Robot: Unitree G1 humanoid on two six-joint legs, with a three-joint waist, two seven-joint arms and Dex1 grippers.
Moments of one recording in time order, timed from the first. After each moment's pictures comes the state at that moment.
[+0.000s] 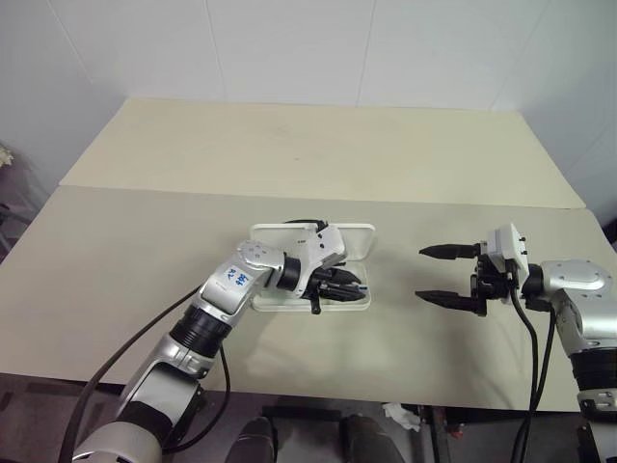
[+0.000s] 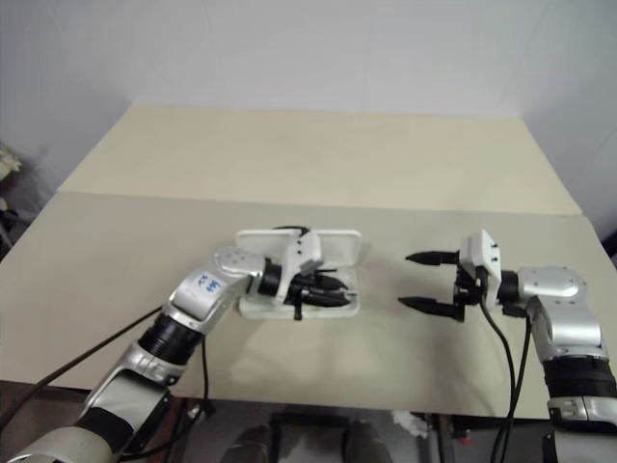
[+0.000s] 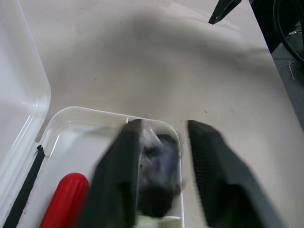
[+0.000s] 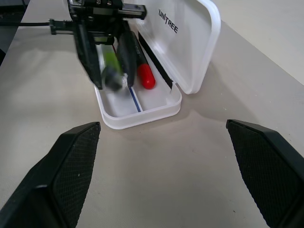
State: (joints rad) left arm -0.77 0.31 -0.37 0.11 -0.22 0.65 -0.97; right arm -0.45 -0.78 -0.09 0.32 0.44 0.04 1.43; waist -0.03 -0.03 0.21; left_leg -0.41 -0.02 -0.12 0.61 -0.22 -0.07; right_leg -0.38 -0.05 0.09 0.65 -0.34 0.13
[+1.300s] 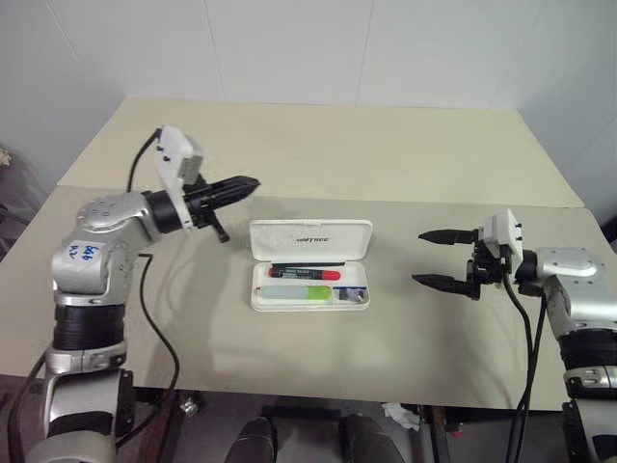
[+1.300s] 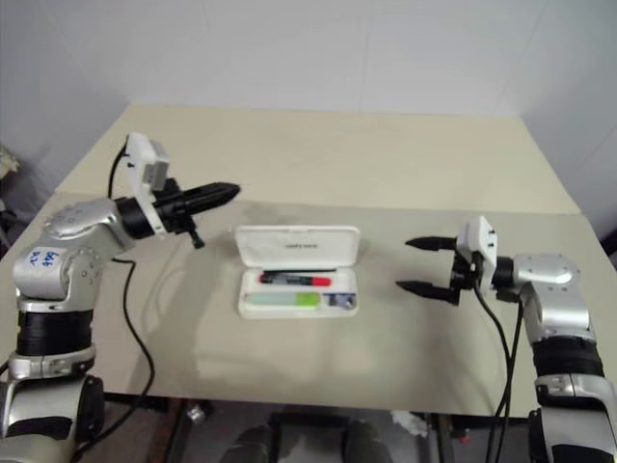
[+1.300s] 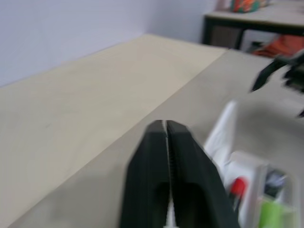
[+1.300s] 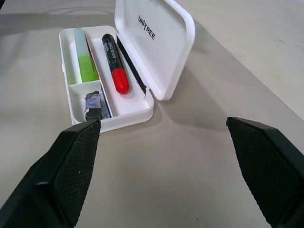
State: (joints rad) left arm -0.72 0.65 0.18 0.08 -0.41 0.57 -0.85; right arm -0.58 -0.74 -0.09 0.48 0.39 -0.04 1.43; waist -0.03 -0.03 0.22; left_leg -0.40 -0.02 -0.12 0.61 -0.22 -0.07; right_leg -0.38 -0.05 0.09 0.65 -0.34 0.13
